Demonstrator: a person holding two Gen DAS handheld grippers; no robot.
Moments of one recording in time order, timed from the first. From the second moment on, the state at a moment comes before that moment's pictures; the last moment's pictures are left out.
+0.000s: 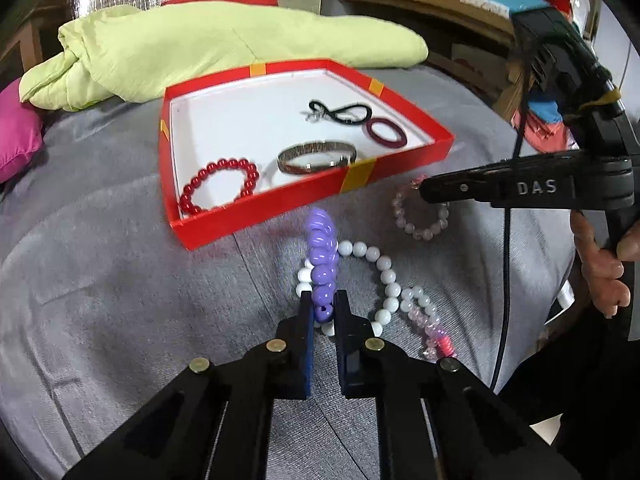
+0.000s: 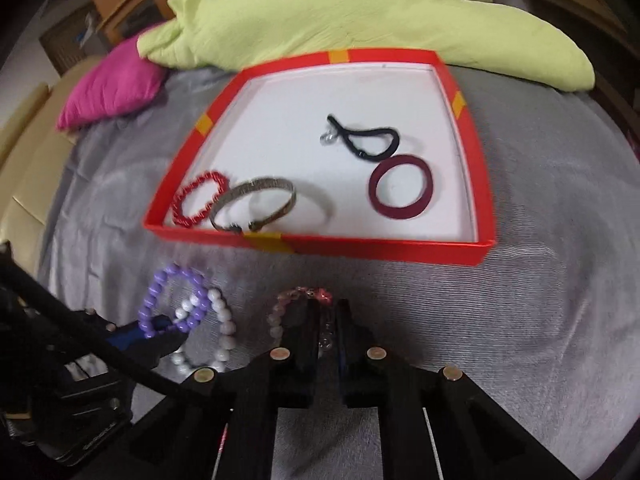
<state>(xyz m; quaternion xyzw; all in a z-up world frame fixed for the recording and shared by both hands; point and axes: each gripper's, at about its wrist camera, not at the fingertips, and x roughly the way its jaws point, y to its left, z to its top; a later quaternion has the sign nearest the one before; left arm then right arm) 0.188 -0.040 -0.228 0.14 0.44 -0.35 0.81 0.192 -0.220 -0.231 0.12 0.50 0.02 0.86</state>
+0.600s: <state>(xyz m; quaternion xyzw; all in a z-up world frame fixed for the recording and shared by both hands) 0.180 -0.032 -0.188 0.12 0.39 -0.38 0.83 0.176 -0.261 -0.197 0.25 0.46 0.04 0.85</state>
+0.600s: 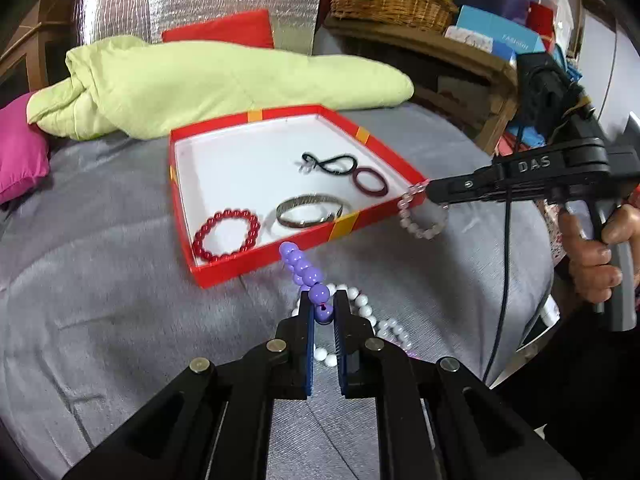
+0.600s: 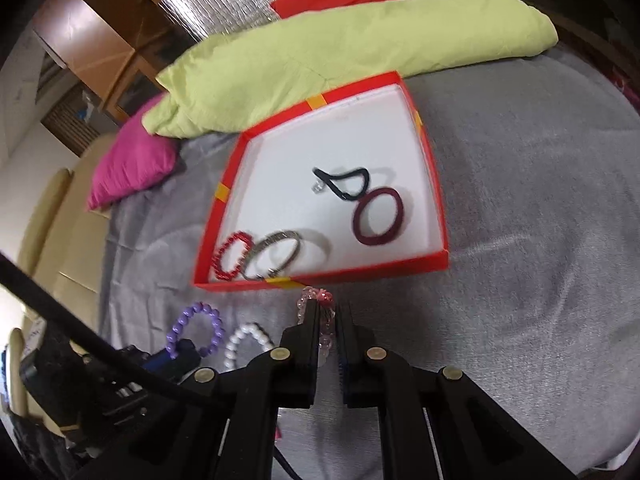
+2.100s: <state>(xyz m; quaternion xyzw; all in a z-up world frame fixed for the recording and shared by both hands) 0.322 -0.067 -0.213 0.05 0.40 -0.28 0.87 0.323 -0.246 -0.245 0.32 0.40 -0.01 0.86</state>
